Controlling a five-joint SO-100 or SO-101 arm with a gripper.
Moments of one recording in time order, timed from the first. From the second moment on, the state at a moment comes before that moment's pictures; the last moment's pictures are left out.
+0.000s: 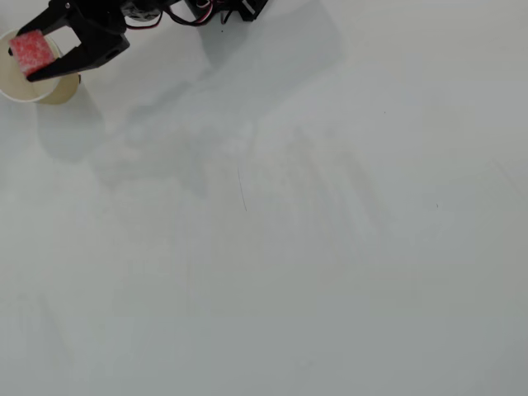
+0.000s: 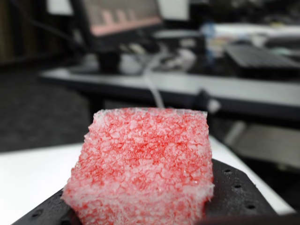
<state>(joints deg) 61.9 170.5 173.4 1.7 79.4</state>
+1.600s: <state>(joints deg) 65.2 169.6 173.4 14.0 79.4</state>
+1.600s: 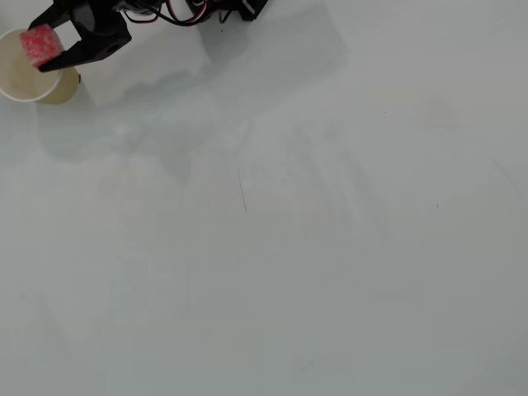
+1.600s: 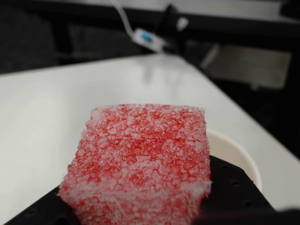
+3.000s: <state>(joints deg) 62.4 145.5 160.8 10.3 79.4</state>
